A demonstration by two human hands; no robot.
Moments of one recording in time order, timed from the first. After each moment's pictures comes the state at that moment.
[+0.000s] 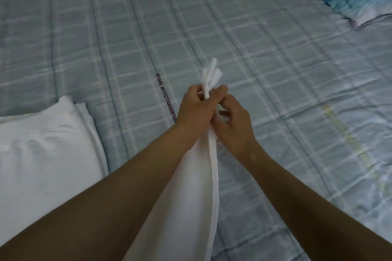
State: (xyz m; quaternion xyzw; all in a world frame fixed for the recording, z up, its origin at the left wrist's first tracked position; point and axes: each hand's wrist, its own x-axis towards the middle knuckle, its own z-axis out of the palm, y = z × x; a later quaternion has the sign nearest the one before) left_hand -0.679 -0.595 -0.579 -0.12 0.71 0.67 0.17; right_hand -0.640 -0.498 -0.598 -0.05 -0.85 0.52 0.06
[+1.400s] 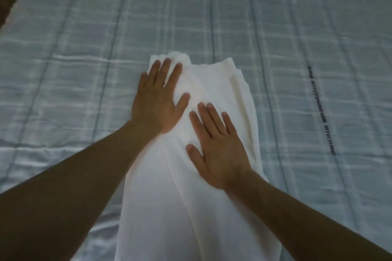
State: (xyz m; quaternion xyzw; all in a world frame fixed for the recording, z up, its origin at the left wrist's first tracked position) left_hand -0.624 -1.024 -0.686 0.00 1.00 0.09 -0.03; right_hand -0.572 -0.819 -0.674 0.31 -0.95 0.08 -0.07
